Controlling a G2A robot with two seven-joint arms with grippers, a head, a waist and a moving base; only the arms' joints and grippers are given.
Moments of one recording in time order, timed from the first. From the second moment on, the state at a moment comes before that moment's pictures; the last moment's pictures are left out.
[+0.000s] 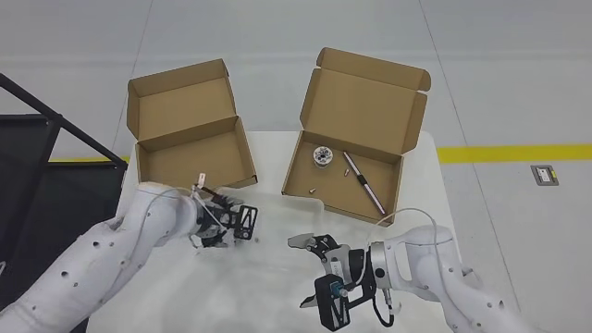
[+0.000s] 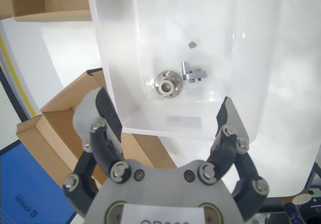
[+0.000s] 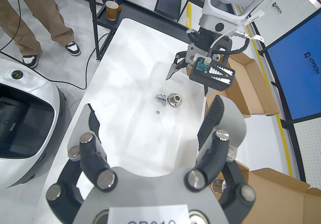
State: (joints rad) left arm 0.48 -0.76 -0.61 -1.52 1.54 -1.01 -0.34; right arm -0.90 -1.05 0.95 -1.84 -1.67 -1.01 -0.12
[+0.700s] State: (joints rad) left arm 0.25 -0.87 -0.29 -1.29 1.50 -1.01 -0.36; right arm -0.90 -1.05 0.95 -1.84 -1.67 -1.01 -0.12
